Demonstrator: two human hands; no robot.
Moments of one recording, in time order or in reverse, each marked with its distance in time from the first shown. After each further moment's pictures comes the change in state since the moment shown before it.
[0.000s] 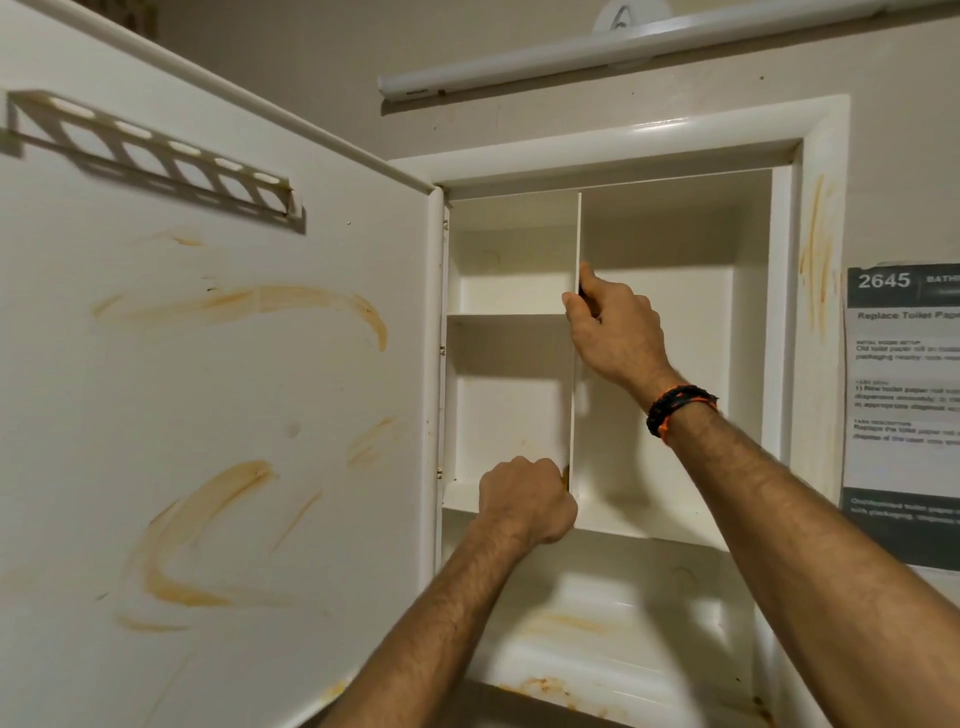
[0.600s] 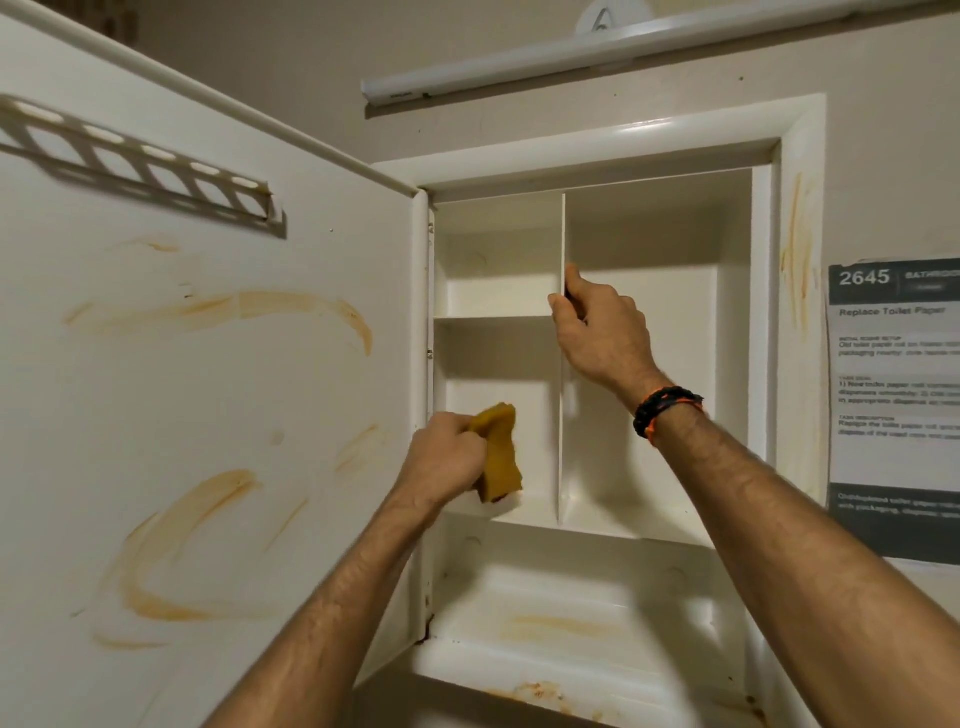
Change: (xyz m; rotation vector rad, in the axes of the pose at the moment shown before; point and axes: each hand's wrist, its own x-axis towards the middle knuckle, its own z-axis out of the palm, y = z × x) left_hand -0.018 -0.040 -0.052 -0.711 0.136 -0.192; right_hand -0.002 0.001 0.001 -0.007 0.013 -0.006
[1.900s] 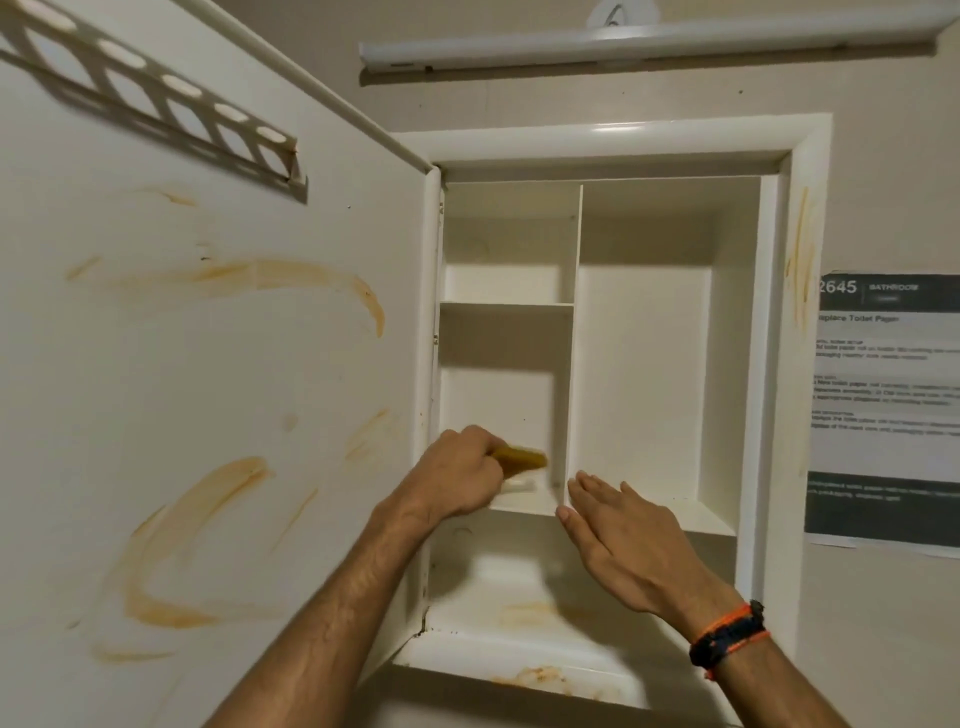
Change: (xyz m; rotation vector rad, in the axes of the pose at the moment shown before) left_hand 0.012 -0.029 -0.001 0.273 -0.266 0.263; right_hand -0.171 0.037 0.026 -0.472 -0.617 0.046
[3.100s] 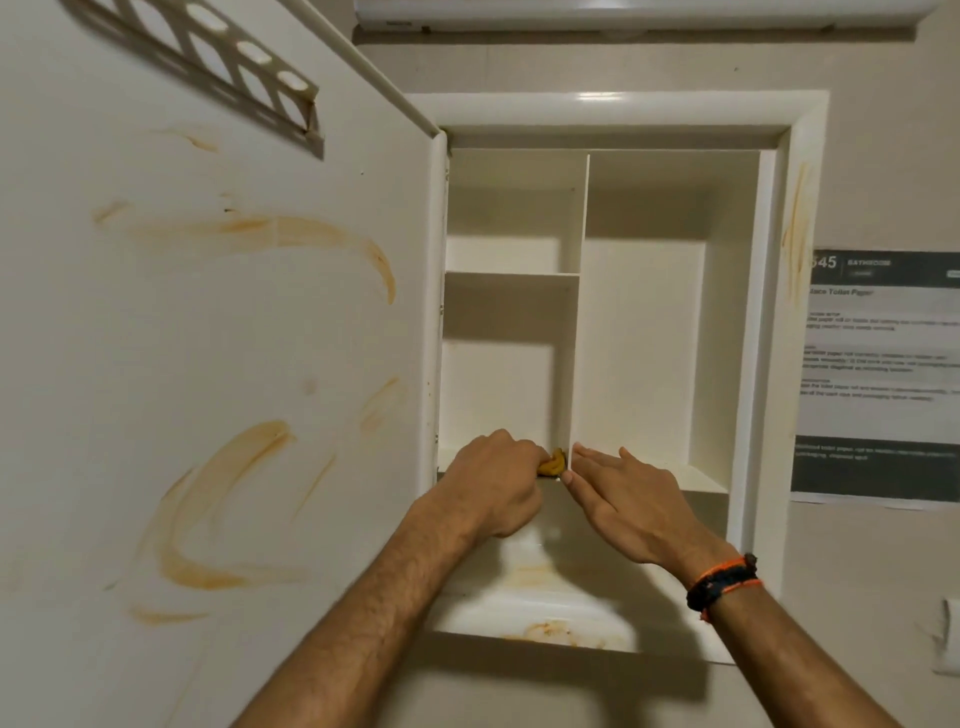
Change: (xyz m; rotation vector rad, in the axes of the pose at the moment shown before) left_hand -0.019 0.003 0.028 0.405 -0.066 0.236; right_hand 0.002 -0.004 -0.001 0.009 0.028 0.038
